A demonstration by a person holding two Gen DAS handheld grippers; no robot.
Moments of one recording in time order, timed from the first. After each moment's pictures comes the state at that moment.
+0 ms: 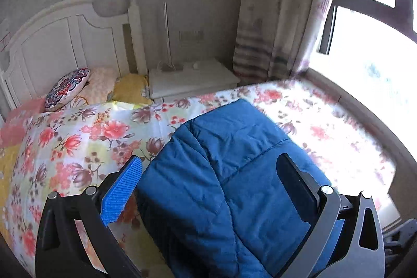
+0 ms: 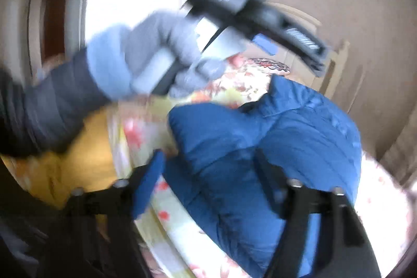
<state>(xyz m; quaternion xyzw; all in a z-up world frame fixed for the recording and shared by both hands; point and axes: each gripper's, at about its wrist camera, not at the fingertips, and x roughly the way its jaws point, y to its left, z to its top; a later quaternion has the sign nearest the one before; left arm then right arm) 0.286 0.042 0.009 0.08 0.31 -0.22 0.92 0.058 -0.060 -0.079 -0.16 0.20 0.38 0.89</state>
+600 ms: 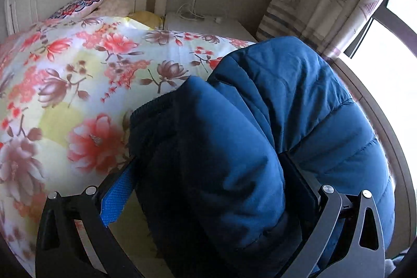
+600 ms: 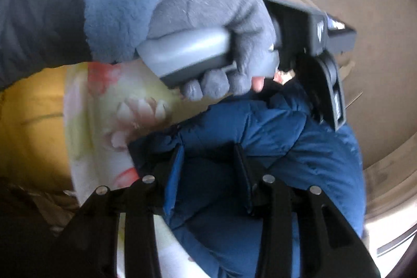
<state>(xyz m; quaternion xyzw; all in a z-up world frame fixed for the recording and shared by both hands) 0.319 0.095 -0.107 -0.04 0.41 -0.20 0.89 0.086 0.077 -0.185 -0.44 0.21 0.26 0.84</state>
